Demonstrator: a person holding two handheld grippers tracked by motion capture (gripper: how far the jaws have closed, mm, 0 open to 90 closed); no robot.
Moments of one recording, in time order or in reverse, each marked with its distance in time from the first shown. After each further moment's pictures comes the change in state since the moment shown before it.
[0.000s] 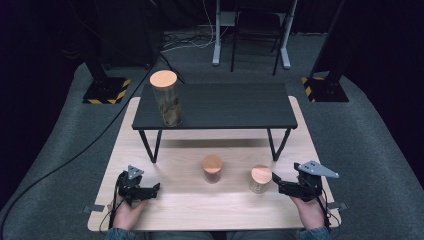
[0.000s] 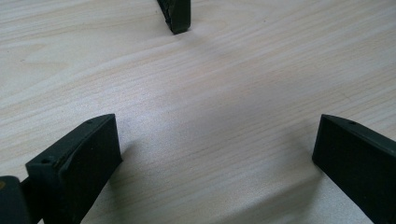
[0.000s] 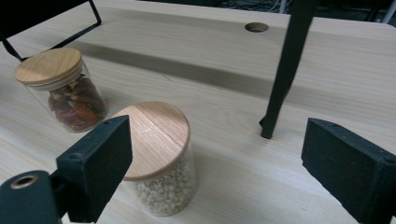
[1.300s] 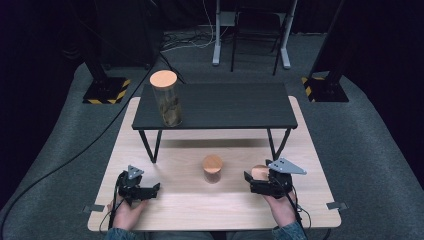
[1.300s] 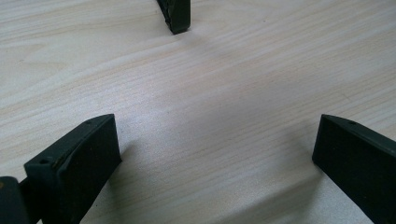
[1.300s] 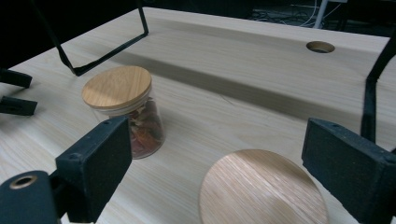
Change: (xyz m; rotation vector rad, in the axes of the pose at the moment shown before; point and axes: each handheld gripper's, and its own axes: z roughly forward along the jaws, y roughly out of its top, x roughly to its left) left arm 0.000 0.000 0.000 0.002 -0.002 0.001; right arm 0.063 0.012 0.040 -0.033 0.105 -0.047
